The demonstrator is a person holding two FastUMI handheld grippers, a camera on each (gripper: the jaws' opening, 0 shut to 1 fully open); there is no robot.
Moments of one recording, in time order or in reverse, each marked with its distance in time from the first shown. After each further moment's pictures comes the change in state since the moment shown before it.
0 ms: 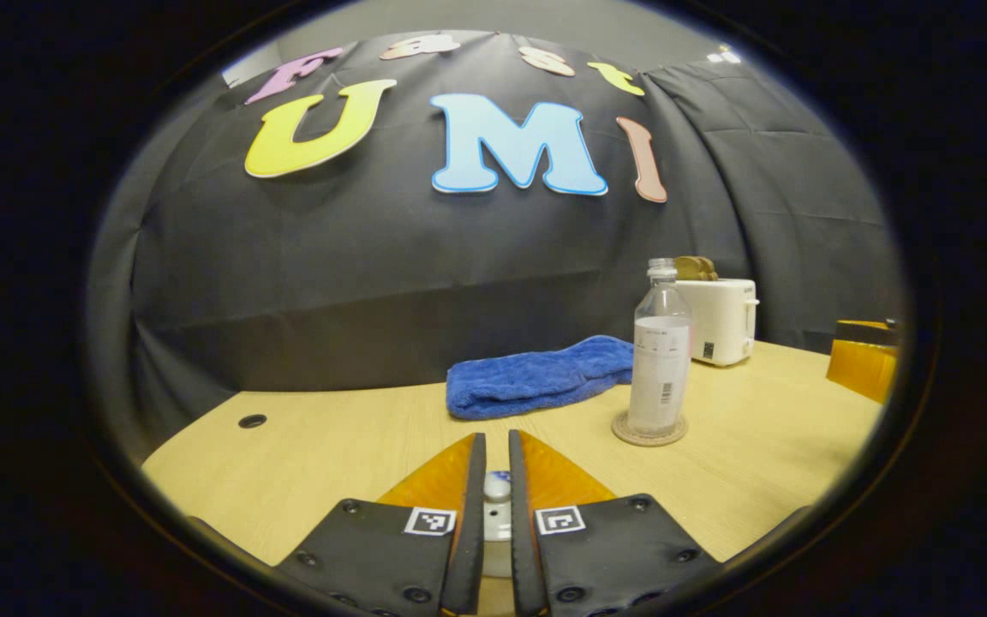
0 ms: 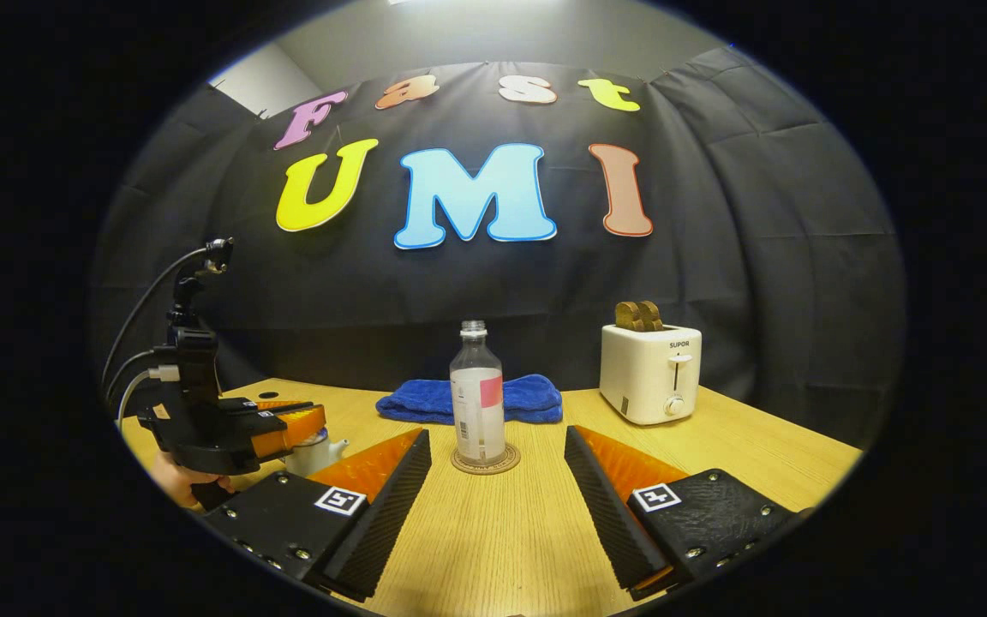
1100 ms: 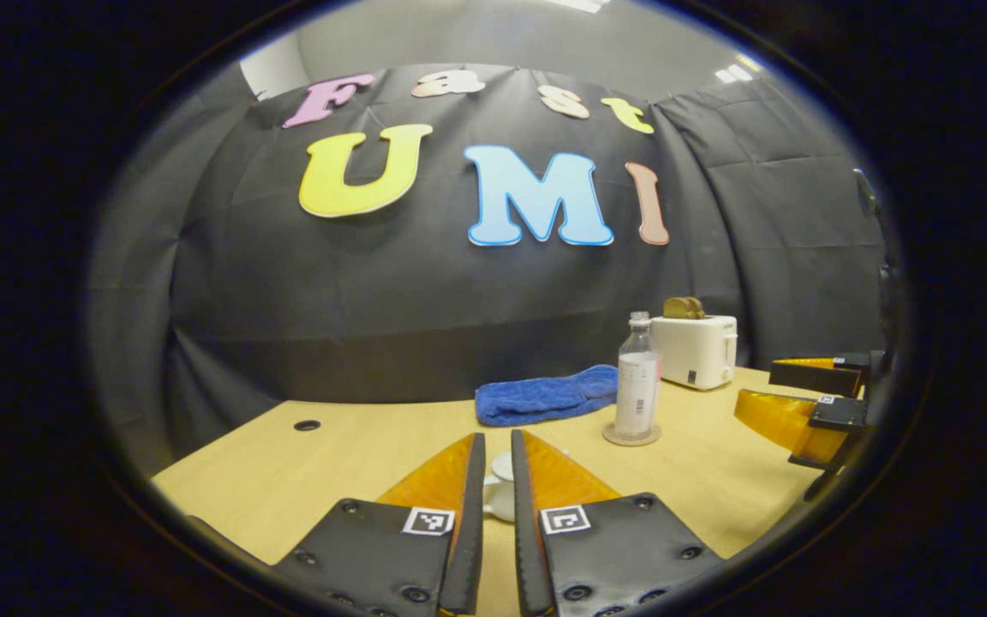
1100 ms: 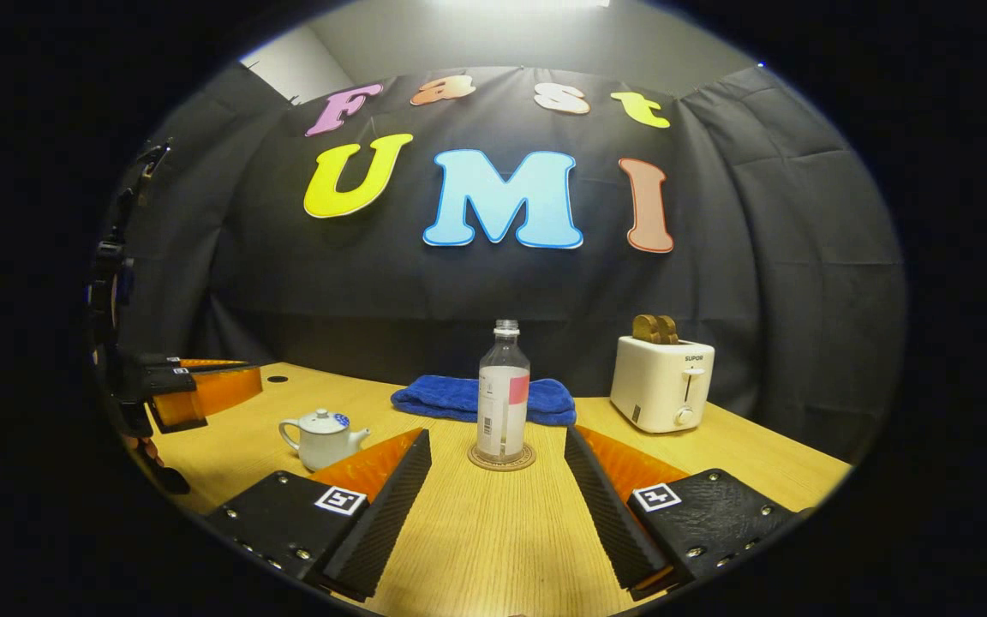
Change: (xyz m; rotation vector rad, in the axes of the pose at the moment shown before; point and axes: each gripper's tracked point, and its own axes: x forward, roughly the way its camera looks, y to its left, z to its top) left arm -0.129 0.024 0.032 -0.013 -0.120 0.070; right arm -0.019 0.029 -0.004 -0.104 -0.027 0.009
